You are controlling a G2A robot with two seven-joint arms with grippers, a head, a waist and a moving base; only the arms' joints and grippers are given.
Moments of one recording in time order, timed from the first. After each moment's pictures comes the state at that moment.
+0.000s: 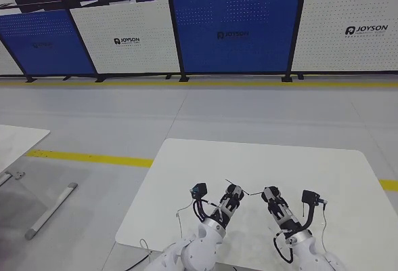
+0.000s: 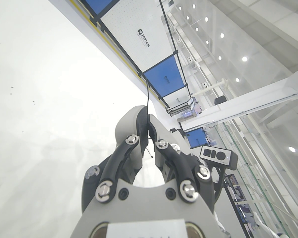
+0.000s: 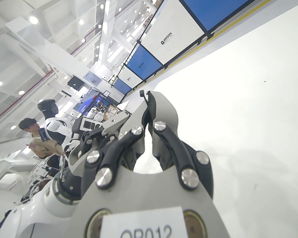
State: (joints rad) left arm 1.43 -1.26 -0.85 -1.68 0.12 0.13 0.31; right arm -1.43 -1.14 0.98 -1.62 -0.32 -0.15 -0.09
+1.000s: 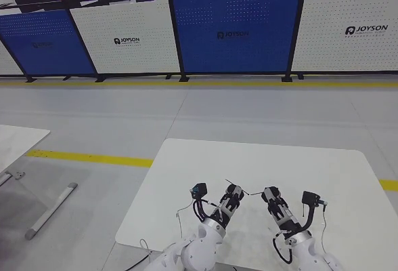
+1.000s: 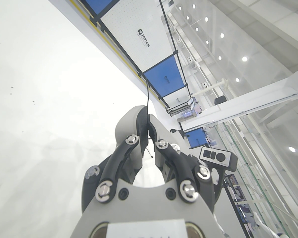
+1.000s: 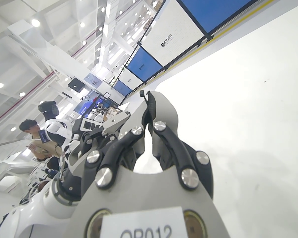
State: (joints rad) left arm 1.43 -1.26 -0.85 -1.68 0.12 0.13 0.31; right arm -1.45 -1.17 1.02 -1.62 -0.35 -0.16 -0.08
